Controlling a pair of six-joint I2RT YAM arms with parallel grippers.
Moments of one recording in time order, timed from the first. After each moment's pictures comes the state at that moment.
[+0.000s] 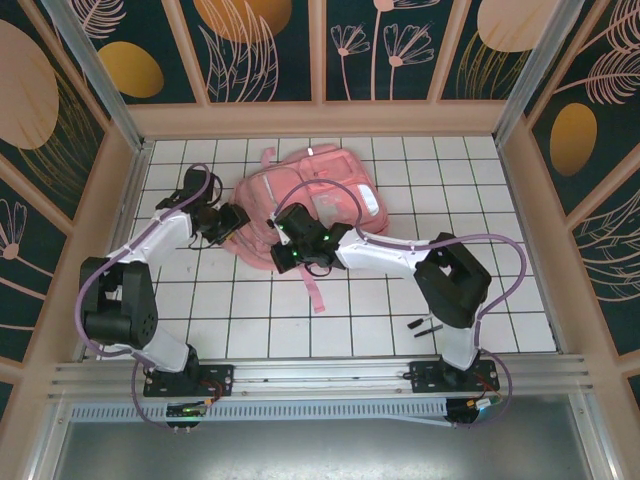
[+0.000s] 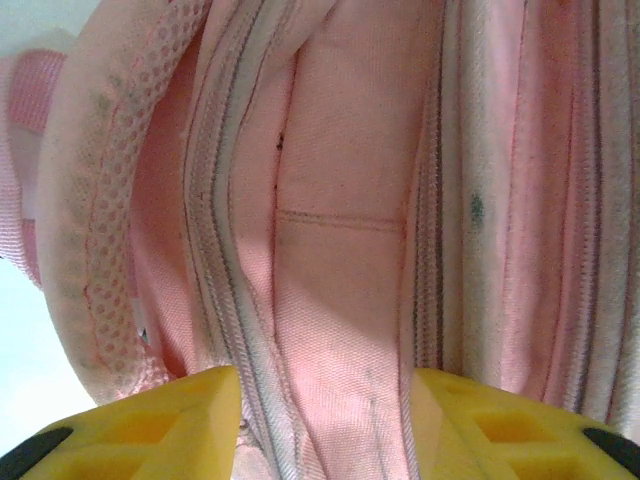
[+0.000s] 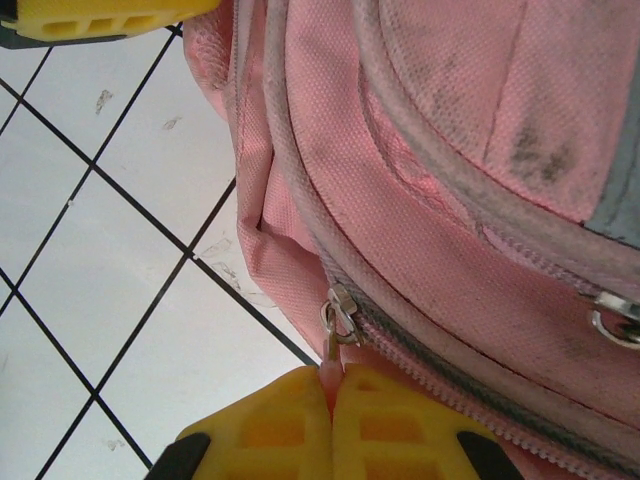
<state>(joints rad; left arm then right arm) -0.15 1.57 1.05 -0.55 0.28 -0.76 0.99 1.87 1.32 -0.29 -0.10 0.41</state>
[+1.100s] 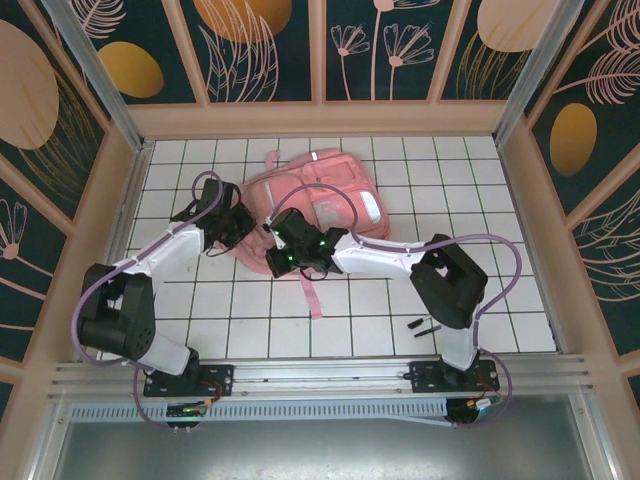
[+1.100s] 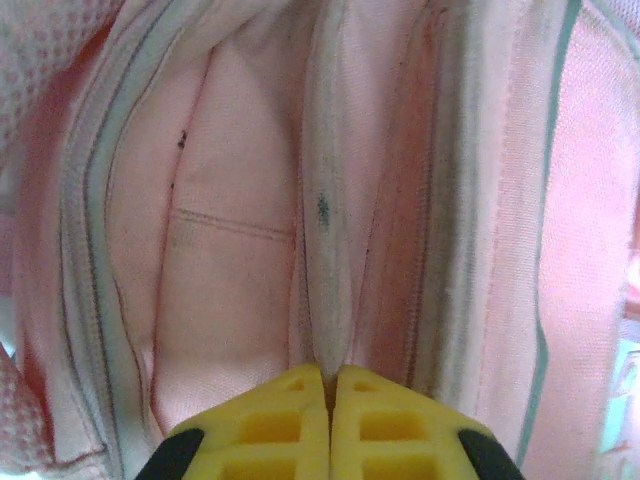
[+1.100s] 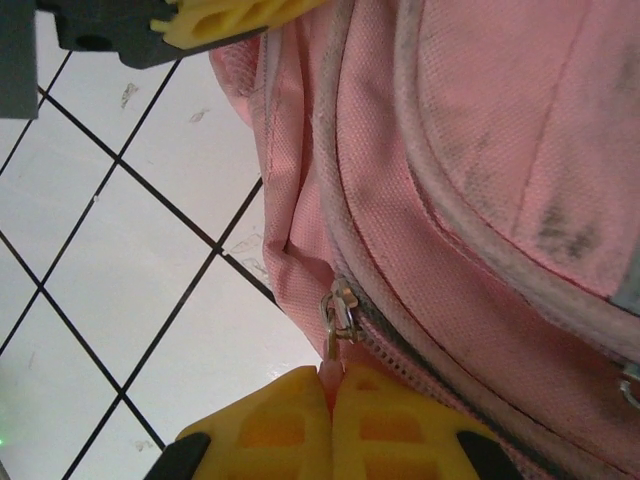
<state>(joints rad) -0.28 1.52 0.94 -0.36 0.15 -0.99 1.02 1.88 1.31 -0.26 -0.11 0.45</state>
